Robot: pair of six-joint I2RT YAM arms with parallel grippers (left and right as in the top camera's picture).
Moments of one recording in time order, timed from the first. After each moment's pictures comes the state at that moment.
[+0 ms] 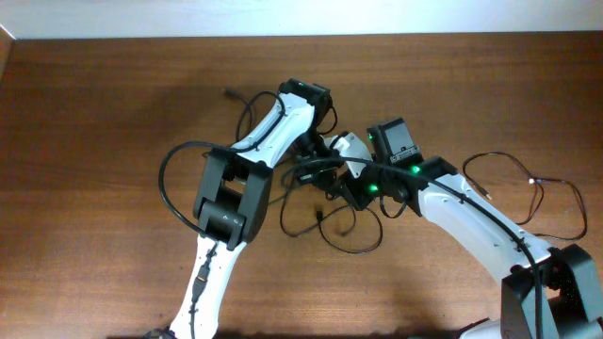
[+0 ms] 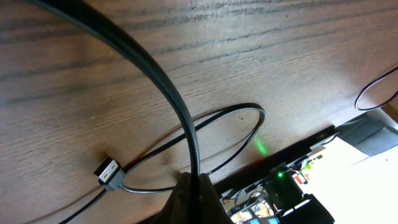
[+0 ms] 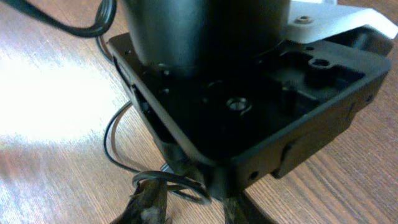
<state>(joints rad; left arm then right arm) -0.47 2.46 2.05 -1.46 0.65 -0.31 0.42 1.62 1.03 -0.45 -0.44 -0.19</state>
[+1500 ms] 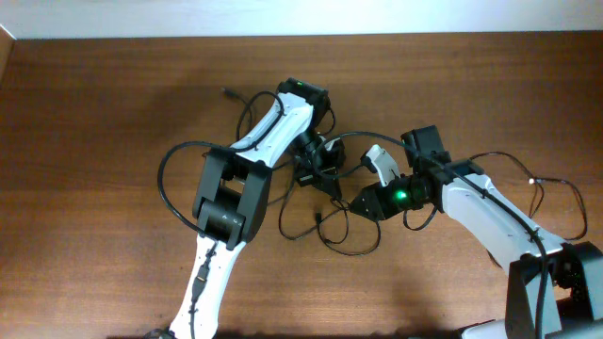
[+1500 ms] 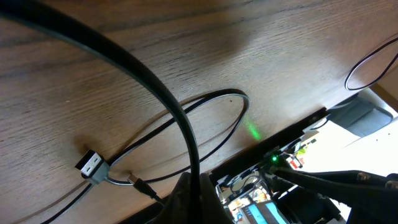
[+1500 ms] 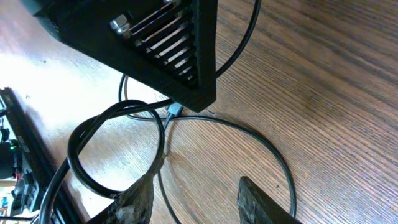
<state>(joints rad) -0.46 2.46 2.05 -1.50 0.71 -0.25 0.25 1.62 0.95 -0.61 -0.65 -0.13</state>
